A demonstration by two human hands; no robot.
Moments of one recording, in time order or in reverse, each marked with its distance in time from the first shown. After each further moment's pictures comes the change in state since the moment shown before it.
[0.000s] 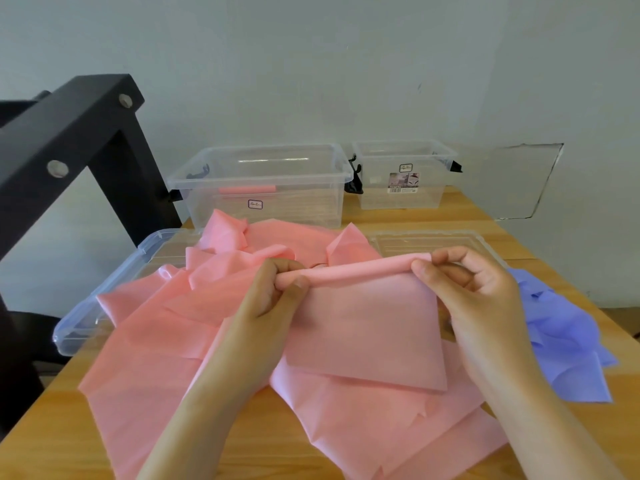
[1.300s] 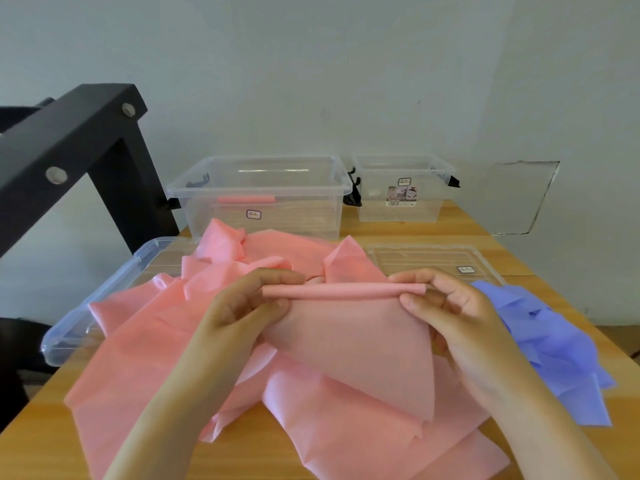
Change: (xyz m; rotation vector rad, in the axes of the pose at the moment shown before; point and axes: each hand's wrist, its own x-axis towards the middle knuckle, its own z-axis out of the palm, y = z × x) left_hand 0.001 0.008 -0.017 -0.249 -0.096 0.003; right_hand 0.003 -0.004 -0.007 -0.028 -0.332 0.157
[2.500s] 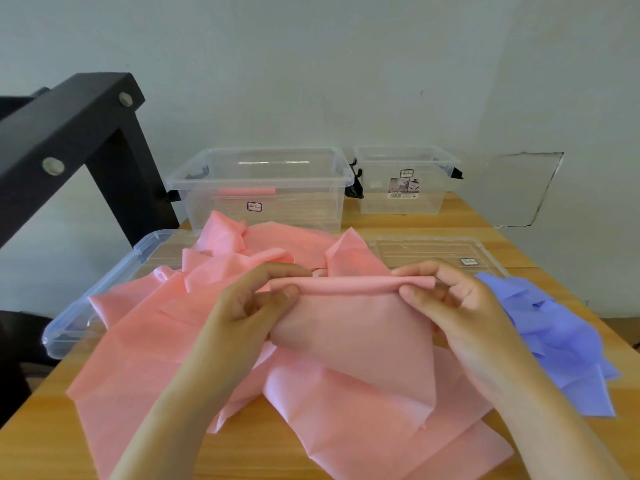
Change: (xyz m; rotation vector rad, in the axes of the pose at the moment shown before) left_hand -0.002 0.000 0.004 0.108 0.026 -0.013; right_hand 0.003 0.008 0.000 -0.061 0.014 -0.054
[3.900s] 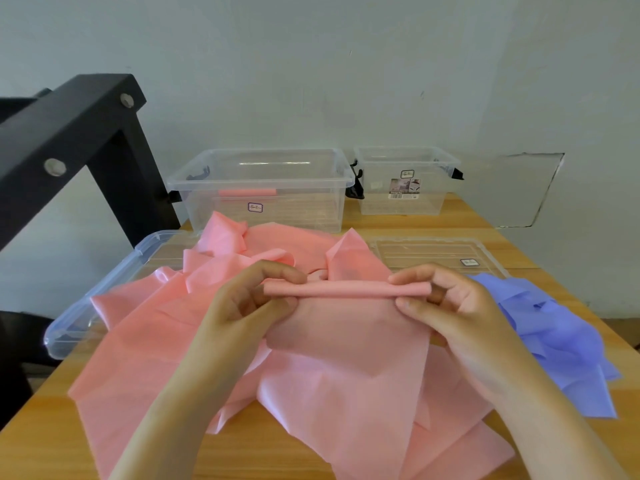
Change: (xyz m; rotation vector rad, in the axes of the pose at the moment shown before) left_hand 0.003 -0.001 -0.004 -0.080 -0.029 0.054; right_hand 0.000 0.001 -0.001 0.000 -0.055 -0.014
